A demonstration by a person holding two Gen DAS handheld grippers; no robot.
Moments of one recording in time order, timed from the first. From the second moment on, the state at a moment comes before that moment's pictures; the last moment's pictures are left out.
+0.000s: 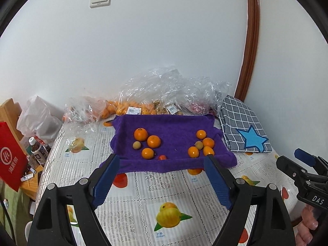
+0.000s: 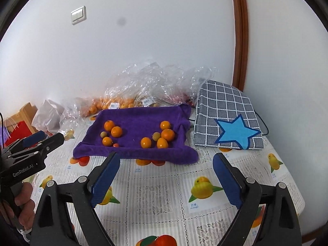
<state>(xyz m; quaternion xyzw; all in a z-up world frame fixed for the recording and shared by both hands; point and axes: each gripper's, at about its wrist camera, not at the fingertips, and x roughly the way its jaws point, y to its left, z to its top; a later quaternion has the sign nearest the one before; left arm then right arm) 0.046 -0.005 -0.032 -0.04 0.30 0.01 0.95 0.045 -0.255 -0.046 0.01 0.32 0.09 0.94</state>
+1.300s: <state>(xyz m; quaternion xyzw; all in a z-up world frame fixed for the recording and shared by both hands) 0.030 0.003 -0.023 -0.05 0.29 0.02 0.96 0.027 -0.250 -0.041 0.01 0.32 0.08 0.94</state>
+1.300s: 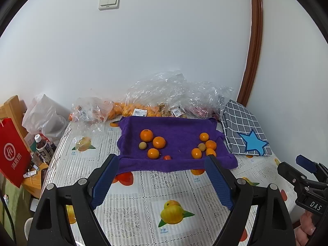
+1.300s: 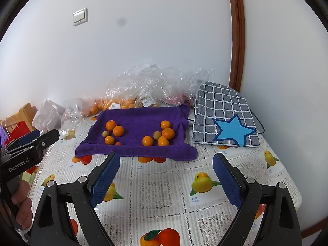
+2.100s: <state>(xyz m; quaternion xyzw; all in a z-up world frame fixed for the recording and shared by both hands) 0.027 0.002 -0.022 -0.05 0.29 0.02 0.96 0.025 -0.251 -0.040 0.01 0.32 0.09 0.94</state>
